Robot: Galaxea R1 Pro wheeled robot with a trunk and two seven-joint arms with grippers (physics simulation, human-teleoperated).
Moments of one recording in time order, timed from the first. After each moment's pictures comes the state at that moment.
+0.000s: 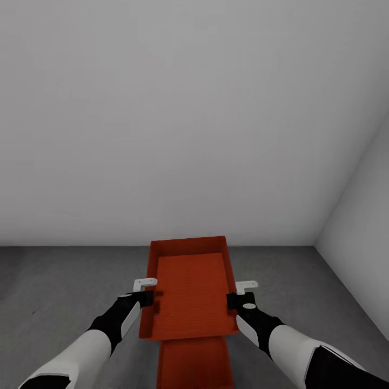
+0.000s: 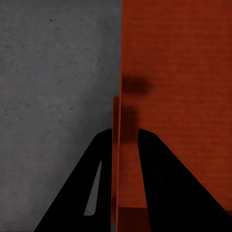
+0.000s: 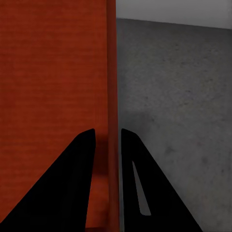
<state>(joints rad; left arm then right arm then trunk) -0.71 -0.06 -0.01 -0.41 0.10 0.27 0.10 -0.80 0.07 0.93 -0.17 -0.81 -0.07 -0.27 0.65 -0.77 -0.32</state>
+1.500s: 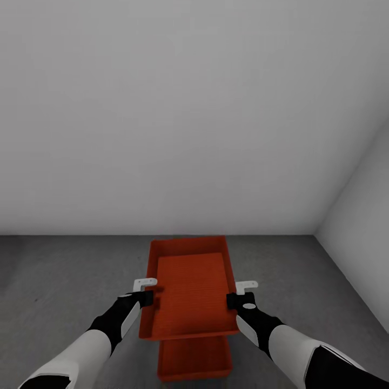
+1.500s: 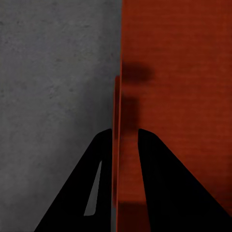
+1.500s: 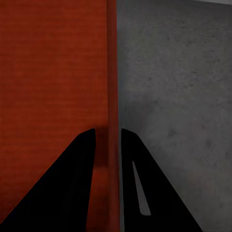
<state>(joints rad) -0.71 -0.06 -0.01 -0.41 0.10 0.27 0.11 -0.80 0.08 0.92 -0.17 -0.80 -0.06 -0.27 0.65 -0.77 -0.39</state>
